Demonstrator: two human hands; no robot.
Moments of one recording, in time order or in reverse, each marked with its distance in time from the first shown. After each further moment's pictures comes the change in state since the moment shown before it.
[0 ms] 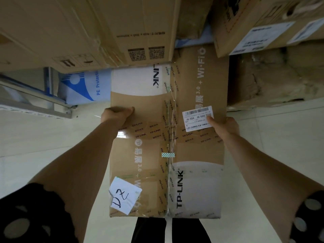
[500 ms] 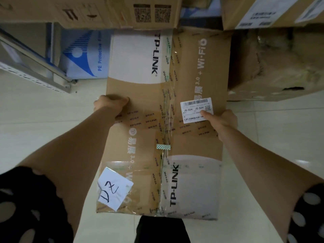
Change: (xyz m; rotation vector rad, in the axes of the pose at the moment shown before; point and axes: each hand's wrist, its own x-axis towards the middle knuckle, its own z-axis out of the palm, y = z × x) left_hand -0.030 -0.065 0.004 0.041 0.116 -0.013; right_hand -0.011 0.053 0.015 -0.048 0.041 -0.022
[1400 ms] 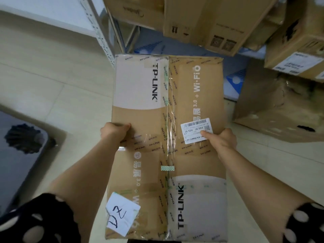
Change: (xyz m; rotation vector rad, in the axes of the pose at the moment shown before) left_hand -0.122 -0.208 -0.133 -0.275 0.128 -0.242; right_hand -0.181 0.013 0.011 -0.198 -0.092 -0.269
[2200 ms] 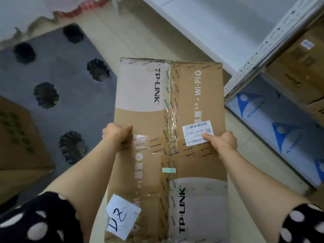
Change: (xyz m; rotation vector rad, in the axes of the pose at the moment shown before) left_hand 0.121 -0.259 -0.391 -0.472 0.192 -0.312; right_hand -0.312 -0.237 0.277 -0.289 -0.189 -0.413
